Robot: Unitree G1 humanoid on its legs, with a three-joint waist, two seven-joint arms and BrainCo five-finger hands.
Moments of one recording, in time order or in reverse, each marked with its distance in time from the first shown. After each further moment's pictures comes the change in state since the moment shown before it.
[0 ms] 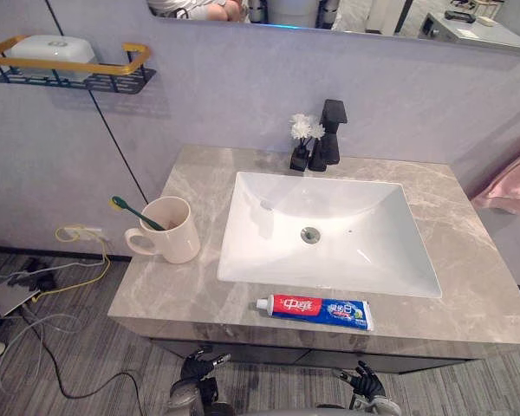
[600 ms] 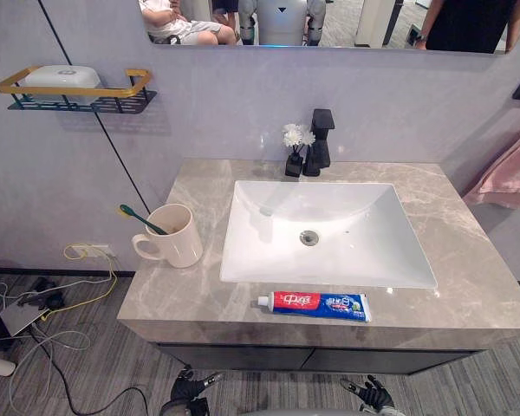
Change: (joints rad) left arm 0.073 0.015 0.030 0.007 0.008 -0.017 -0.009; right arm -0.002 -0.021 -0.057 0.059 -0.019 0.004 -0.001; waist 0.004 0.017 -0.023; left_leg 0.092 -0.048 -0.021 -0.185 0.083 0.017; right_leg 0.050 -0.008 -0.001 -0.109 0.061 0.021
